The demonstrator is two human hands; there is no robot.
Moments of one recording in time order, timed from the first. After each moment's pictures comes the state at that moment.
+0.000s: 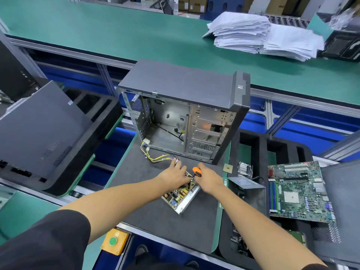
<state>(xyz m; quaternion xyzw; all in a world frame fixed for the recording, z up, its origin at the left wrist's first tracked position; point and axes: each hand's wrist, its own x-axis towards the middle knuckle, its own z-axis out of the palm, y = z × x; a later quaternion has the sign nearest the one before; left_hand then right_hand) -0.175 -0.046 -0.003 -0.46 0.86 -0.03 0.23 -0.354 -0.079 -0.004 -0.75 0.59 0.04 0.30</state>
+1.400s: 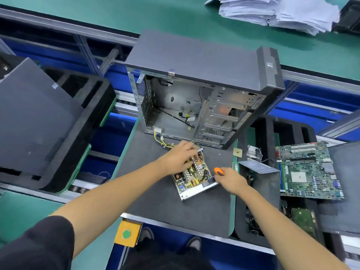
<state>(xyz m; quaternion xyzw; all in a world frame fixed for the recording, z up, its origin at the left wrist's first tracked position) -0.118 -0.064 -0.009 -0.46 0.85 0.25 -0.11 -0.370 -0.044 -0.003 -0.64 0.67 0.07 0.38</state>
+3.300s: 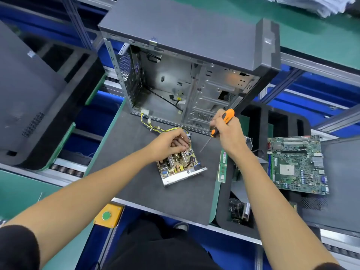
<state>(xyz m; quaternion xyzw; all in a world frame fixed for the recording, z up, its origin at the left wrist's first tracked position) -0.140 -0.054 -0.011 -0.49 0.63 0.52 -0.30 -0.362 -0.105 0.069 -0.62 0.56 -0.32 0.45</state>
